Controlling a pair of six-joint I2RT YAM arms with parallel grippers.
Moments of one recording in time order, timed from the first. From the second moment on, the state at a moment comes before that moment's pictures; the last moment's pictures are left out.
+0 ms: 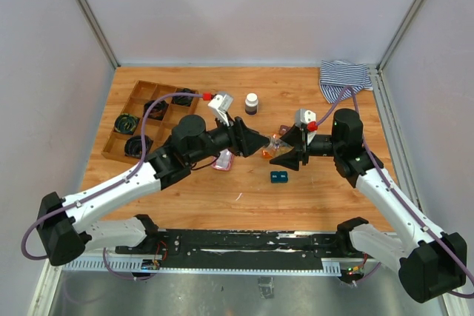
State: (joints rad) left arm -0.89 1.13 0.90 0.16 0.11 -0.62; right arm 0.35 0.98 0.72 -0.04 -1.10 -0.24
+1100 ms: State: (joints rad) left arm -0.89 1.17 0.93 0.12 0.18 -0.61; right arm 0.35 0.98 0.72 -0.04 -1.10 -0.24
